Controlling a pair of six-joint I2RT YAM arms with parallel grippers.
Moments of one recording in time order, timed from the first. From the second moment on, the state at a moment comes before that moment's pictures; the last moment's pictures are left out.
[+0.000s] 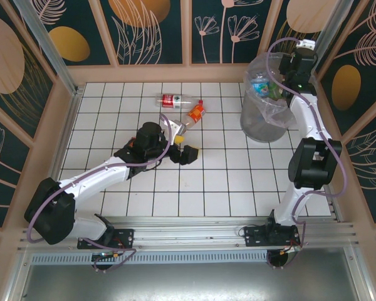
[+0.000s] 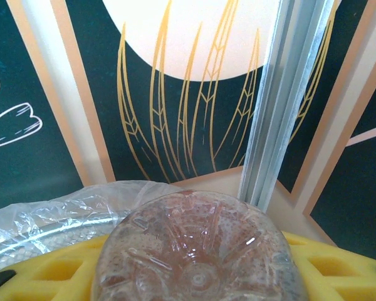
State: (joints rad) left arm -0.68 1.38 0.85 0.08 0.39 -0.28; right arm -0.07 1.84 1.70 -0.08 0.23 0.04
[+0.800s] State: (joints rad) left arm -0.68 1.38 0.85 0.08 0.39 -0.27; right arm -0.05 2.00 1.96 -0.30 0.18 -0.01
